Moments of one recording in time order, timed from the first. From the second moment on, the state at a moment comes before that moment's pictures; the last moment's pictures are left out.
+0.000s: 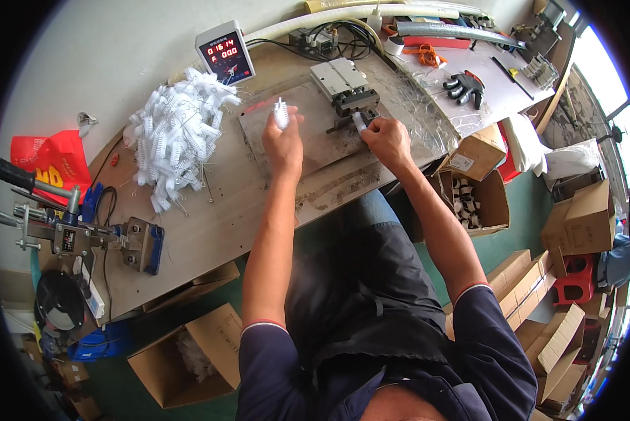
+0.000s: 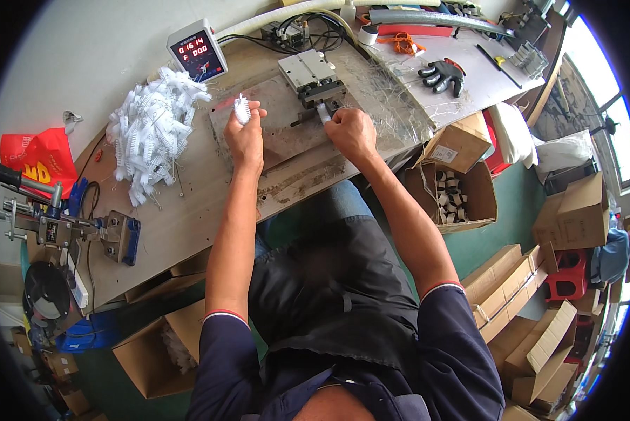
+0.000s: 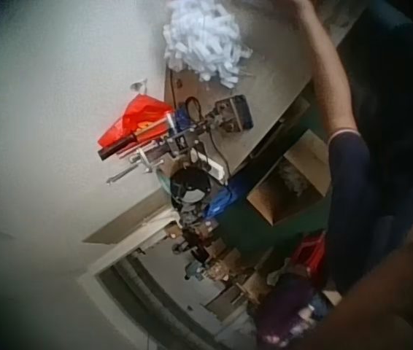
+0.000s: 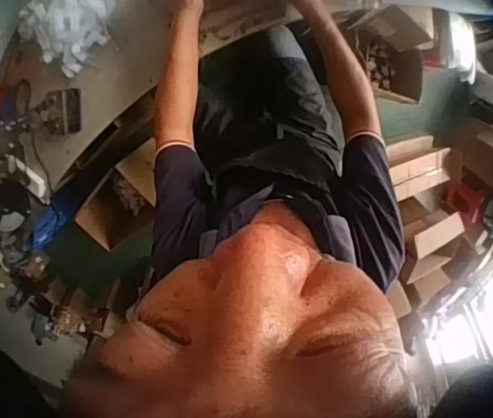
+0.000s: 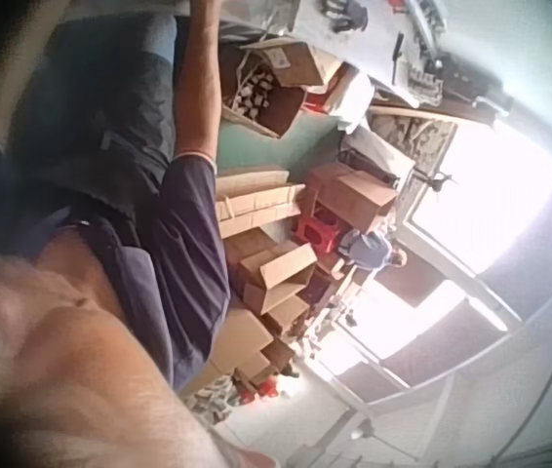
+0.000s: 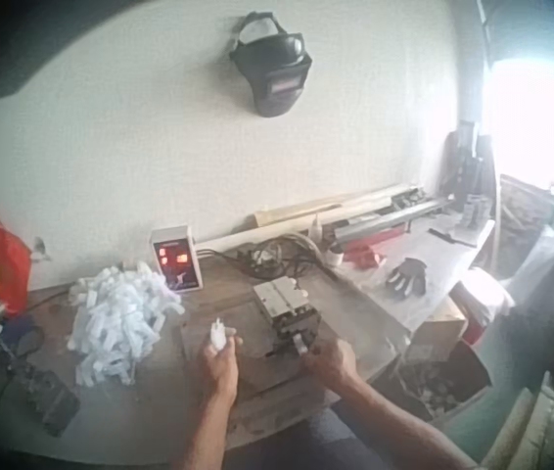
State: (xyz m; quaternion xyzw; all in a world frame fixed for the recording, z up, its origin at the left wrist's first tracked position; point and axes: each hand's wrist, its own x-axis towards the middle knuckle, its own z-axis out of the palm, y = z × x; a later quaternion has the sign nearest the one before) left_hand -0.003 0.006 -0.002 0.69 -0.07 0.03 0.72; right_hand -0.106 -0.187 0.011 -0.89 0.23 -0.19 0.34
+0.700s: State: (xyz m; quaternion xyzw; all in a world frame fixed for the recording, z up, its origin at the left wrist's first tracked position) left_hand -0.013 0.001 -0.002 0.78 -0.16 0.09 0.60; right_hand -0.115 -0.175 0.004 -0.85 0.26 -0.25 0.37
